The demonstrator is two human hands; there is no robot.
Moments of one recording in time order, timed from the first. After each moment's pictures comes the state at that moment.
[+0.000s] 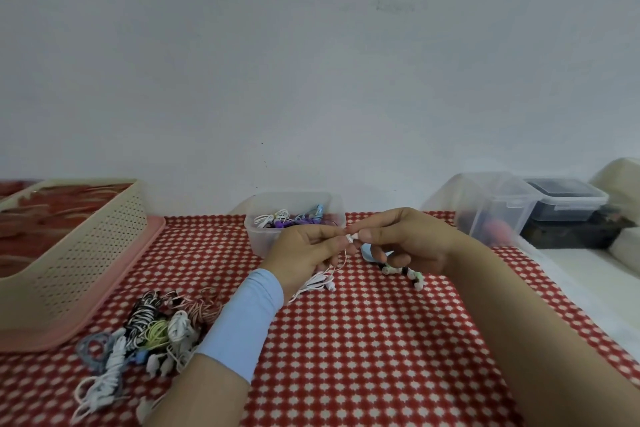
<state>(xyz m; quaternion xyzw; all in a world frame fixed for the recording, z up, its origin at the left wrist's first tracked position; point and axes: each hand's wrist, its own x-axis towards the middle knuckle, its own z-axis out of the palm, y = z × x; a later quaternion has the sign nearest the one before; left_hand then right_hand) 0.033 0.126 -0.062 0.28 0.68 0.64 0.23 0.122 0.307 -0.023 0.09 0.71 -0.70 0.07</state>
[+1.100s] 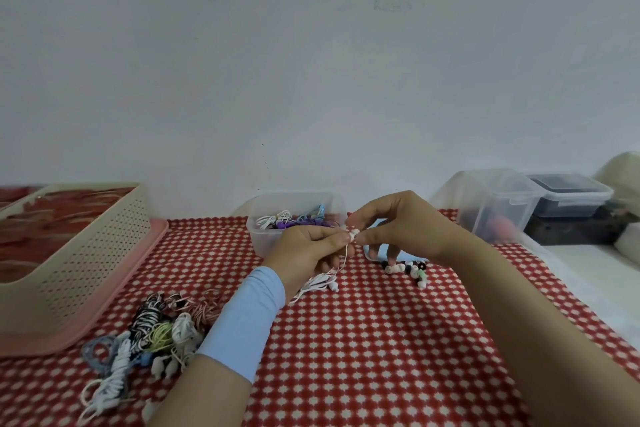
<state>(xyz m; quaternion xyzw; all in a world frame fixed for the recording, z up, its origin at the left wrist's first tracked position) 0.029 0.126 -0.061 0.26 0.66 0.65 0.27 0.121 0.302 -0.015 0.02 0.86 -0.50 -0.07</state>
